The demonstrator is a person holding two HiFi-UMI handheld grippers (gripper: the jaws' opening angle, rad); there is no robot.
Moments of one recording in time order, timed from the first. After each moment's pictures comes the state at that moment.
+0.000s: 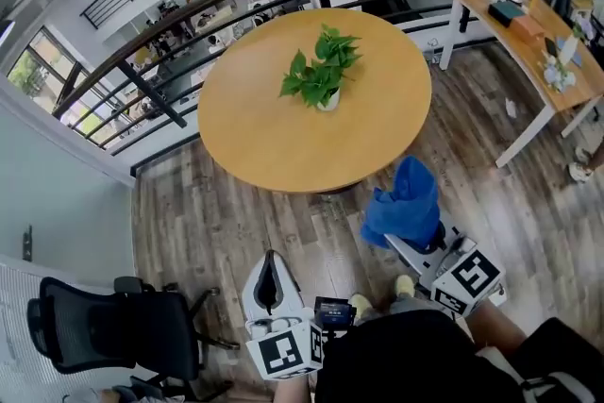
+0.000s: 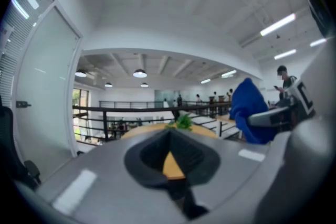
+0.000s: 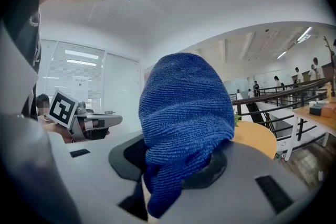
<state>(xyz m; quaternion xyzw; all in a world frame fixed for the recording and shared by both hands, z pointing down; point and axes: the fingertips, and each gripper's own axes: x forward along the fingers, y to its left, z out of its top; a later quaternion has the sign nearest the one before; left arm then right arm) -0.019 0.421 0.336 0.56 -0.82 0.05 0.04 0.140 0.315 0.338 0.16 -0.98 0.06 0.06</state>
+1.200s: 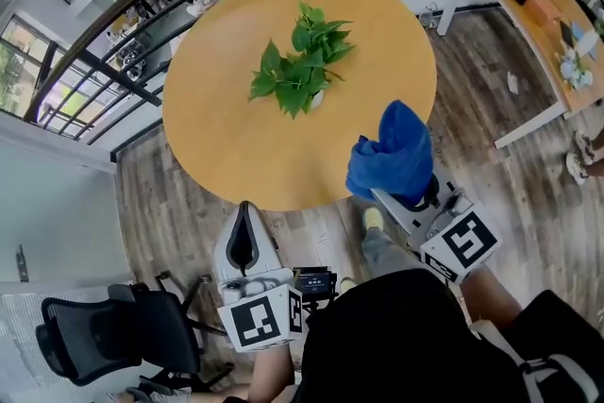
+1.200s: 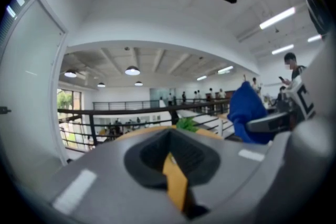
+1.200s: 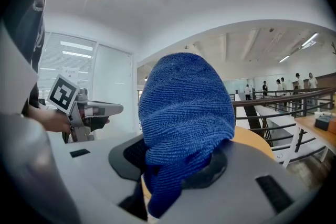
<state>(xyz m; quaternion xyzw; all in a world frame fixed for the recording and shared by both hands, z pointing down) -0.073 0.216 0.334 0.58 -0.81 0.08 0.04 0.084 0.120 0.354 0.17 -0.98 0.03 0.09</state>
